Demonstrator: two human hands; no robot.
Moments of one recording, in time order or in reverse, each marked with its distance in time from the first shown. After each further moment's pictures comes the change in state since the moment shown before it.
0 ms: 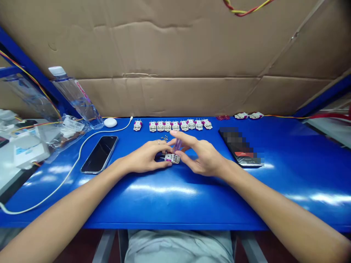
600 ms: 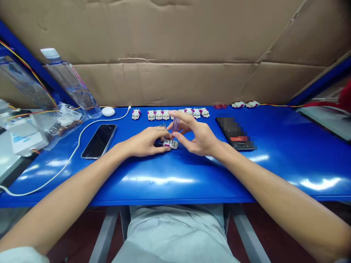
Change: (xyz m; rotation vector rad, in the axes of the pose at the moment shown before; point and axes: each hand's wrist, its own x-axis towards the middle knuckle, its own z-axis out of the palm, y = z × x) left_hand 0.004 0.001 -0.002 0.093 -0.051 0.021; right_hand 0.003 0.003 0.000 0.080 -0.009 0.041
